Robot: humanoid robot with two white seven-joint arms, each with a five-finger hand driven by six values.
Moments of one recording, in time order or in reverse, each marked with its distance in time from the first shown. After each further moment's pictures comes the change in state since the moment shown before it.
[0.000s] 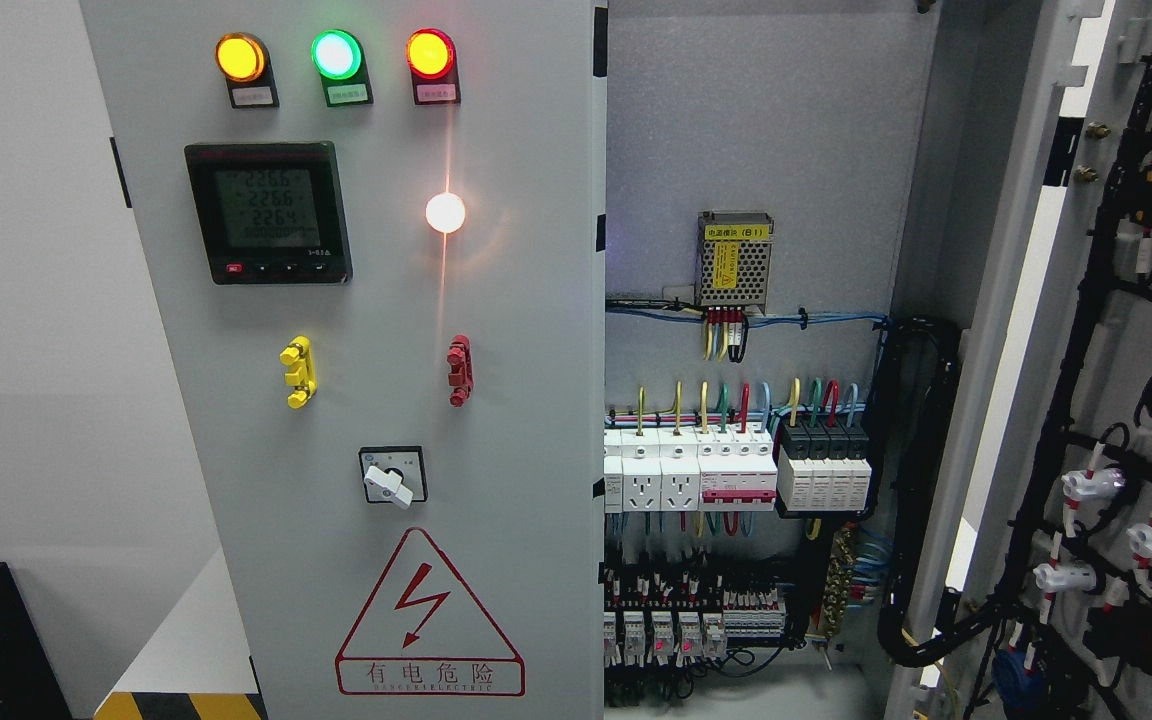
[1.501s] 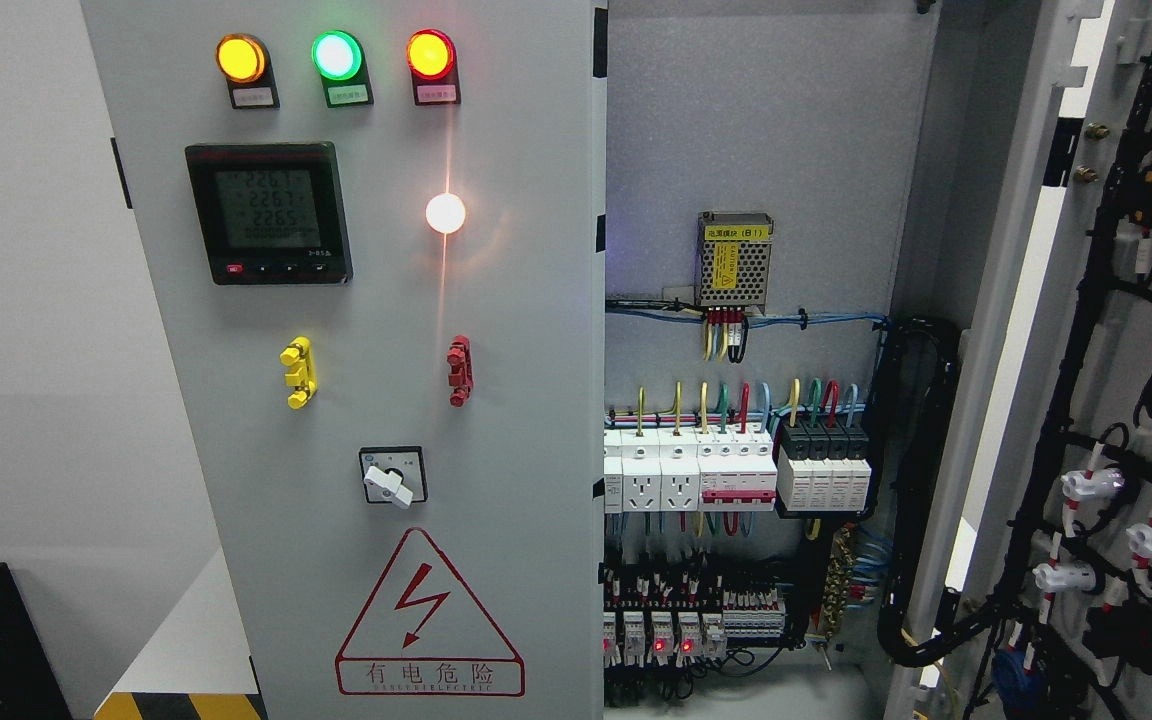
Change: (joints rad) left arm -0.003 -0.160 0.527 0.499 -0.700 -0.005 0.150; right arm 0.000 0.000 0.000 0.000 0.000 0.000 0.000
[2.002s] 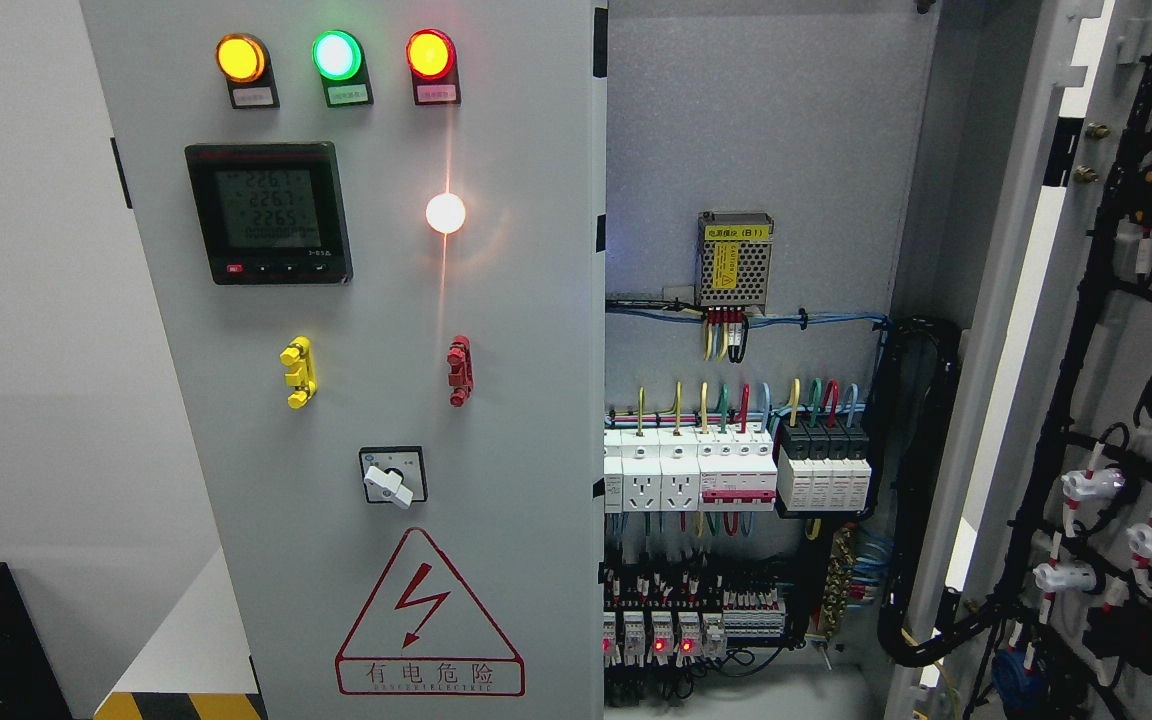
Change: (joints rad) left arm 0.000 -0.035 0.034 0.016 -0.003 -0.025 0.057; right arm 0.001 -0.003 -0.002 -0.035 0.000 0.000 0.000
